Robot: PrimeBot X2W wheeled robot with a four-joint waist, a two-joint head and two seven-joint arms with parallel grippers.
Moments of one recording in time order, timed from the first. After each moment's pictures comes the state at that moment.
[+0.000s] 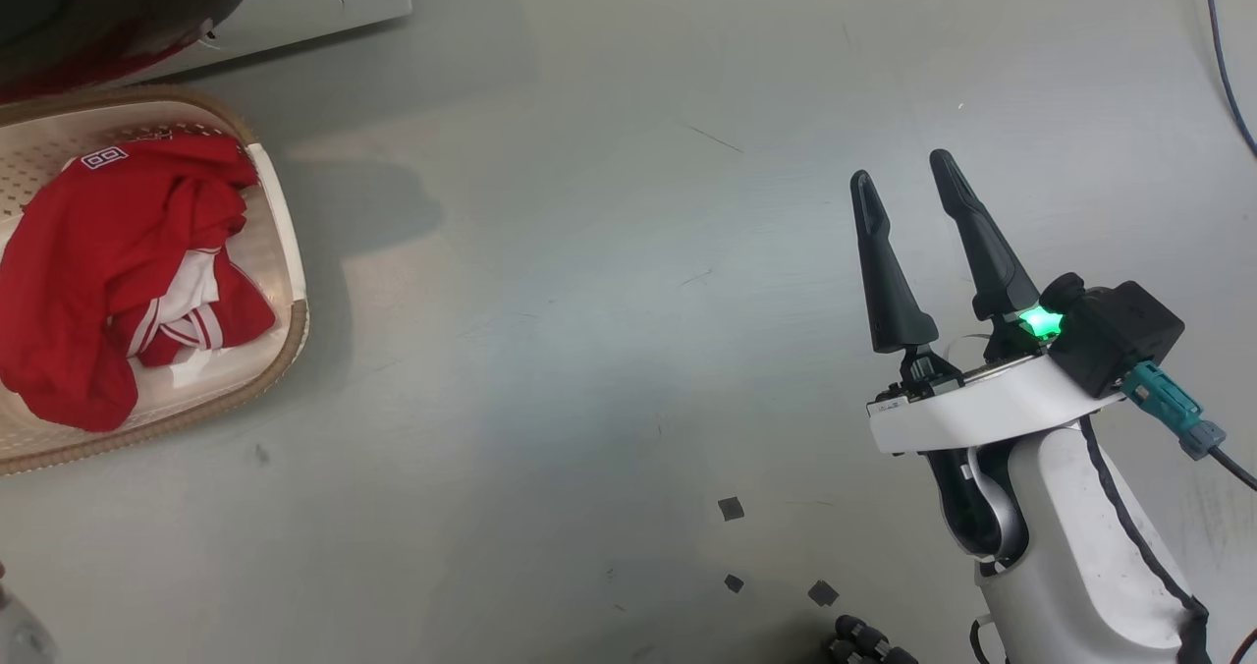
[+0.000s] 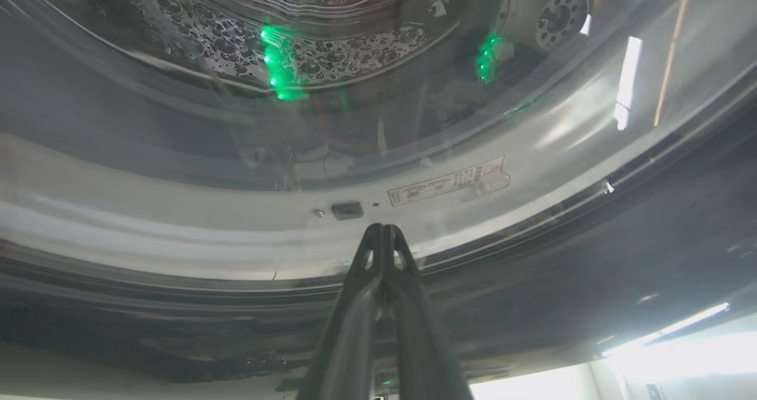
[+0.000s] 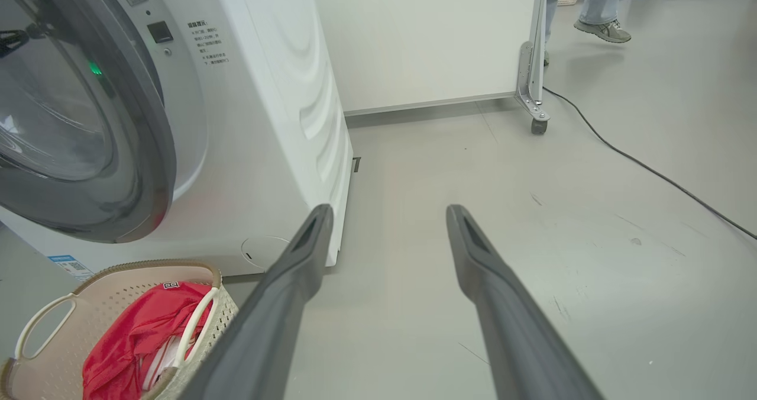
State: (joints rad) left arm -0.89 0.24 0.25 0.24 -1.65 0.00 0.52; right arm -0.28 -0.05 0.26 0.05 0.39 0.11 -0.25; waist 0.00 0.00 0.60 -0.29
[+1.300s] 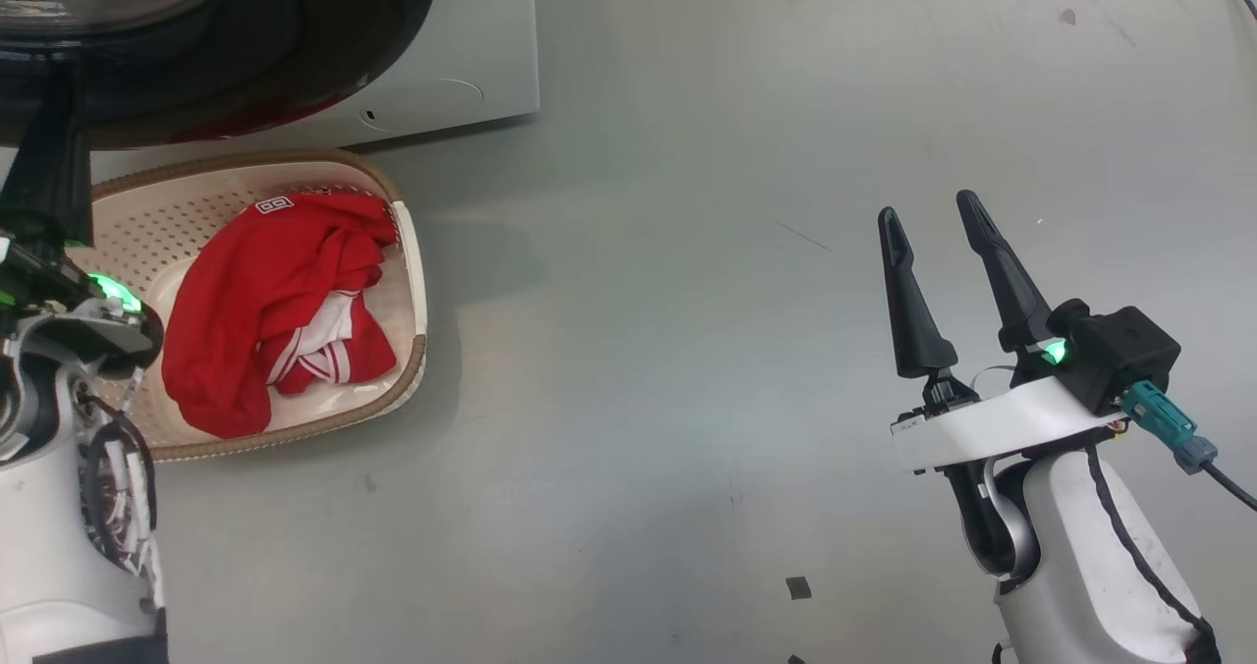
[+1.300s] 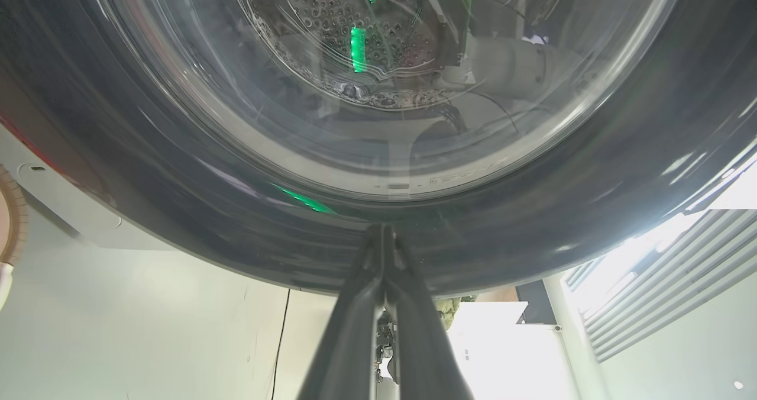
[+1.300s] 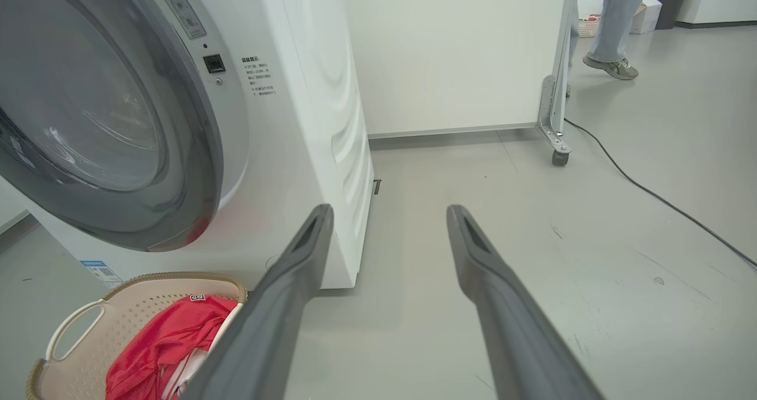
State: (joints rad) left arm -0.60 0.06 0.29 0.32 -1.64 -0.12 0.40; right arm -0.25 -0.05 0.21 0.12 0.32 0.11 -0.25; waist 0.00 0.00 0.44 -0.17
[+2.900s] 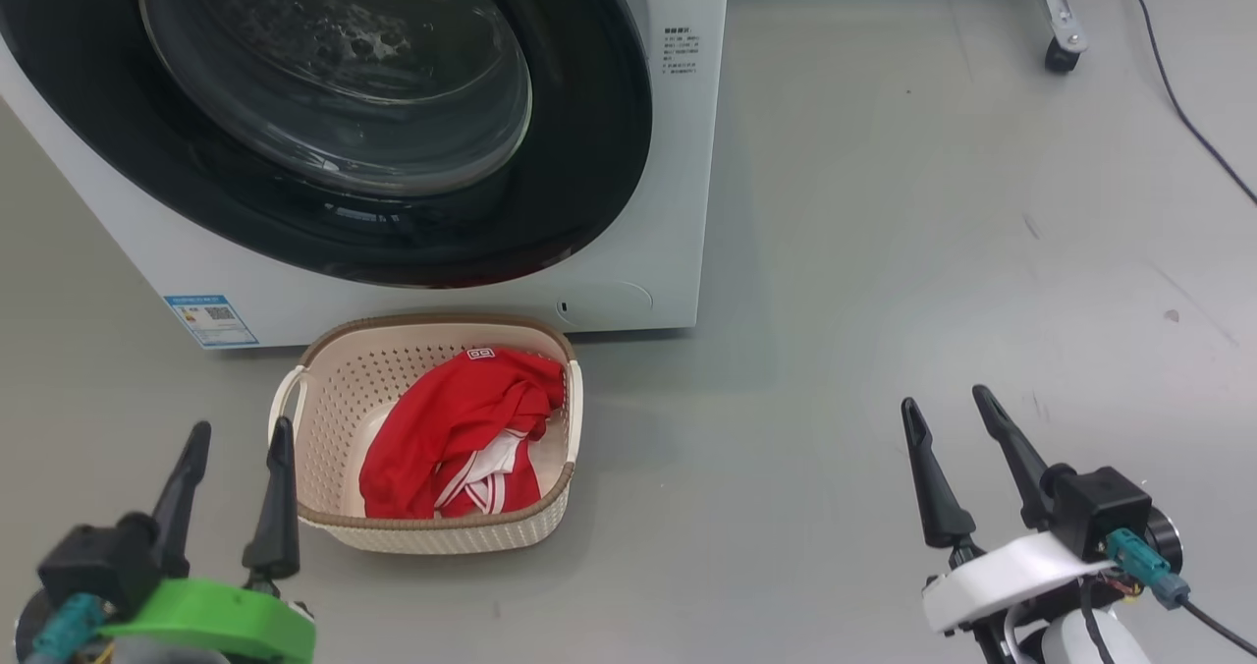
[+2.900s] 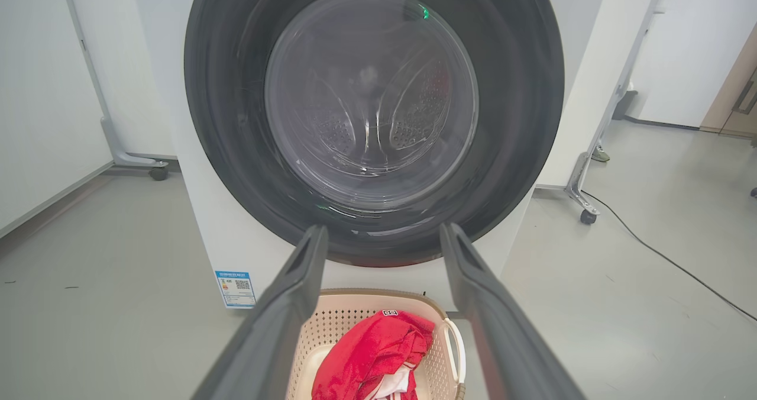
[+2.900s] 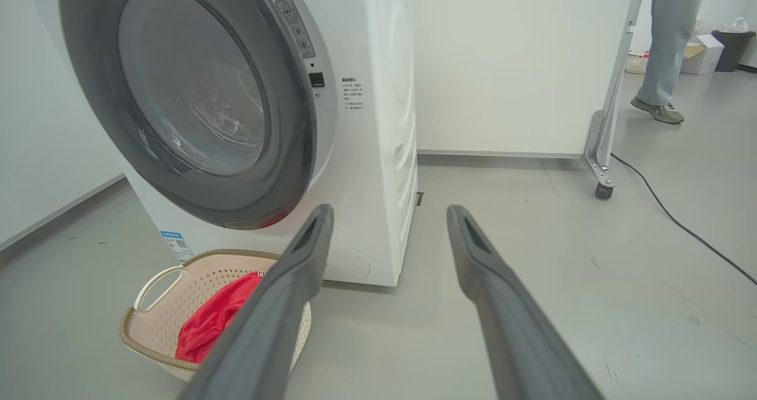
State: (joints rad) left arm 0.02 0.20 -0.11 0.04 -0.52 -0.07 -0.16; right arm -0.01 -0.05 0.14 0.18 0.23 0.11 -0.25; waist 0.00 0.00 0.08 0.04
